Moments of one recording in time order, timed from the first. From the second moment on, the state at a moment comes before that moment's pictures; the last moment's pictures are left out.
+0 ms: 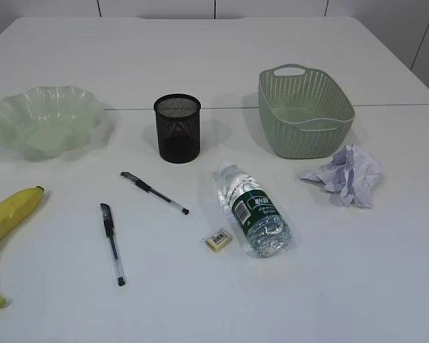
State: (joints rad) left arm -0.02 0.01 -0.53 0.00 1.12 -0.06; right arm 0.08 -0.03 -0.49 0.03 1.14 -0.07
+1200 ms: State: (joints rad) left arm -0.02 0.01 -0.53 -0.01 1.11 -0.06; right arm 0.08 -0.03 -0.49 0.03 1.14 -0.07
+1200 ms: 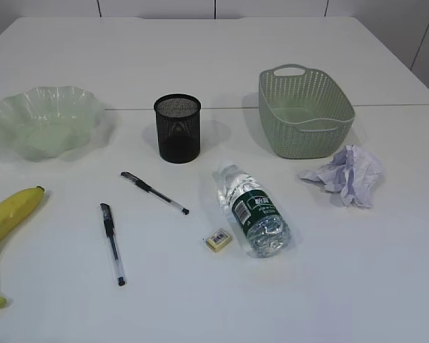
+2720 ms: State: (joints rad) left arm -0.02 0.55 -0.63 -0.08 0.81 -0.06; right arm 0.08 0.44 -0.57 0.12 0.92 -0.05
